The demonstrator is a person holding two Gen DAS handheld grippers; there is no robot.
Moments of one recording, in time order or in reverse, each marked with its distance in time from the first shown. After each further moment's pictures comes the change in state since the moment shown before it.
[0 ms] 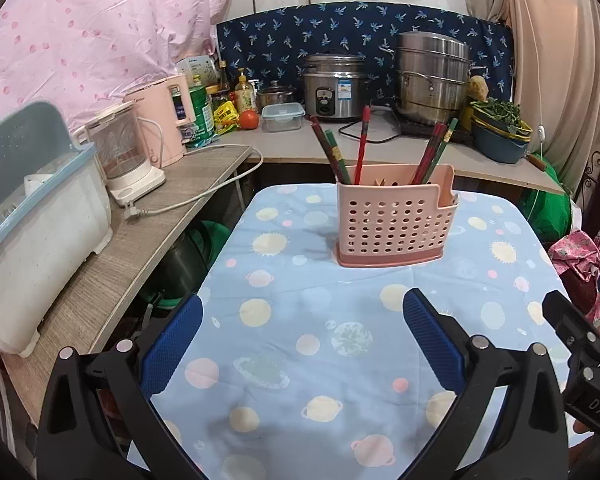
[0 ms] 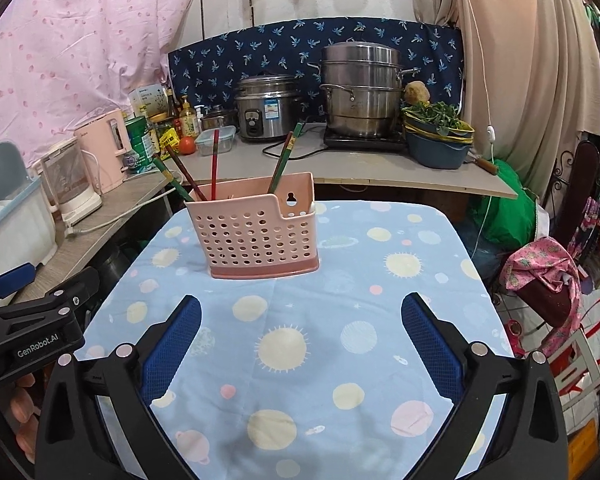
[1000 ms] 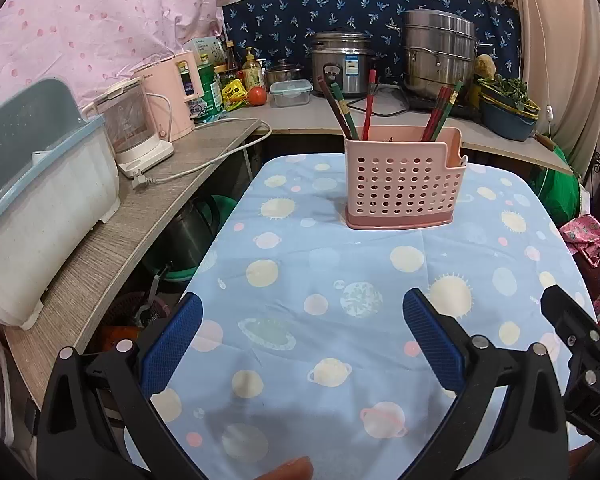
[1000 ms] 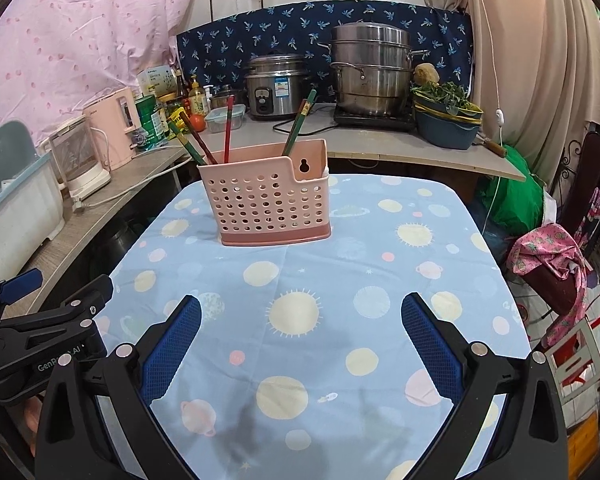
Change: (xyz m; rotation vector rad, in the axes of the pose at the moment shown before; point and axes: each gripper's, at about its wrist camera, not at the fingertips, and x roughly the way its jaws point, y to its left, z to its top) left arm 0.003 -0.001 -0.034 0.003 0.062 0.035; right arm 0.000 0.010 -0.028 -0.010 0.063 0.025
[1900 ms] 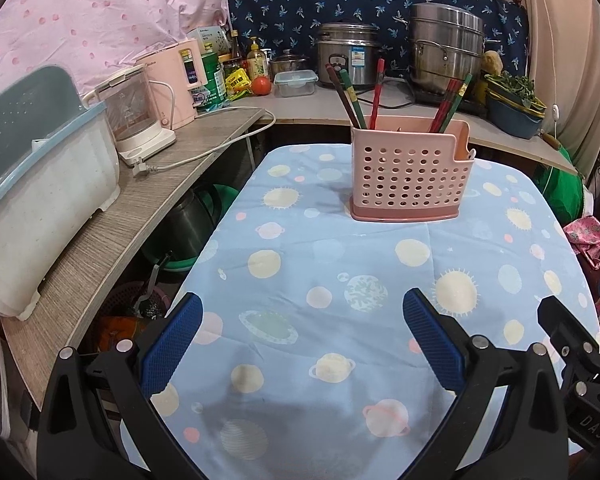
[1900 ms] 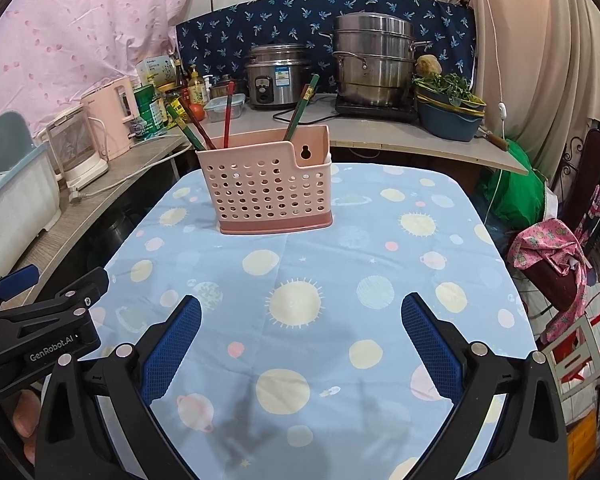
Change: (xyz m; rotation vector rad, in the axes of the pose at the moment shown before) left arm 0.009 0.004 -0.004 -0.021 0.032 0.005; right arm 0.011 0.004 -0.008 -0.005 0.030 -0.006
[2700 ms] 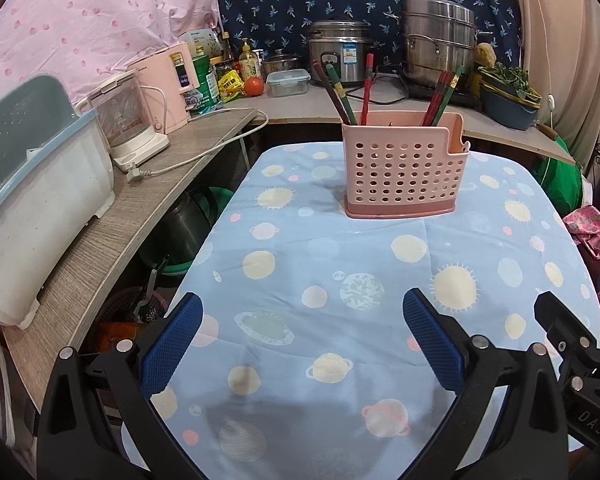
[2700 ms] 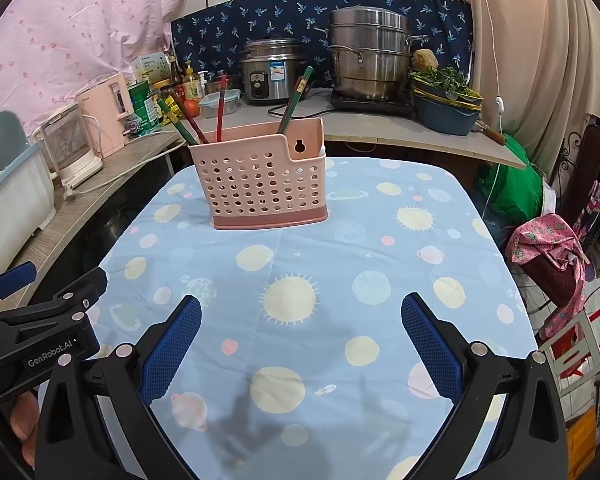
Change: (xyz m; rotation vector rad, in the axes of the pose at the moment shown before) left arm 0.003 -0.008 -0.002 0.036 0.001 -0.001; right arm 0.005 -0.003 -0.001 0.007 0.014 -0.010
